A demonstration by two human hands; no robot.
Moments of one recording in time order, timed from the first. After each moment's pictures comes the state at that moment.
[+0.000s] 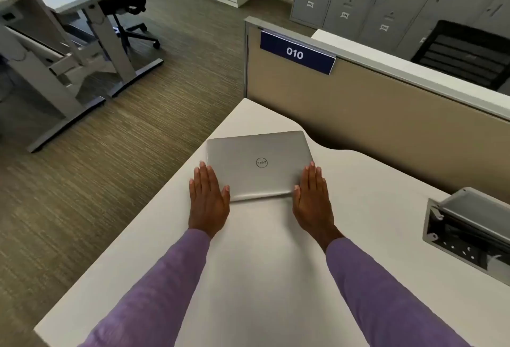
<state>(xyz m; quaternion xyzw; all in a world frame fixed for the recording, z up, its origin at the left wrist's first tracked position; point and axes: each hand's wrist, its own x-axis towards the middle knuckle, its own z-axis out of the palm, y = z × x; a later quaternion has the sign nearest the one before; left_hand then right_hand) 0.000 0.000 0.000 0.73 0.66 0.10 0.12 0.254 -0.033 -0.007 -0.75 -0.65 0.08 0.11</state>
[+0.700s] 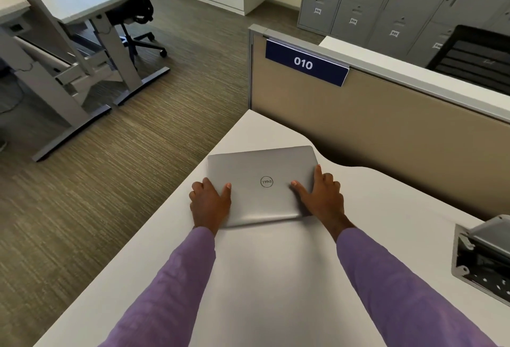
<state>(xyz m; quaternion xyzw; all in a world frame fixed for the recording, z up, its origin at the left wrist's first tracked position) 0.017 0.068 0.000 0.55 0.78 0.15 0.26 0.283 0.055 -0.017 -0.83 -0.53 0.18 0.09</state>
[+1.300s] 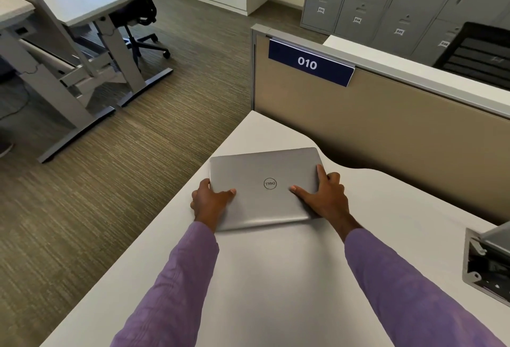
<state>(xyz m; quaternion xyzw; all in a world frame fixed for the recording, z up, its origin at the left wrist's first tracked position) 0.009 0.086 -0.001 0.38 0.78 0.25 0.42 0.290 0.065 -0.021 -0.82 -0.51 0.24 0.13</state>
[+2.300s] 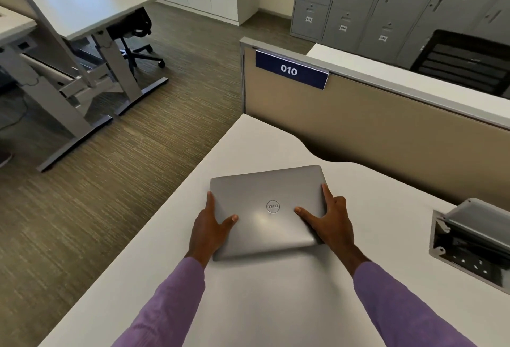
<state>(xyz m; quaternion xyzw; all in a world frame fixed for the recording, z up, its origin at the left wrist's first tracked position) -0.002 -0.015 0.007 0.58 0.69 0.19 0.39 0.300 -0.056 0.004 -0.81 -0.46 0.27 0.23</state>
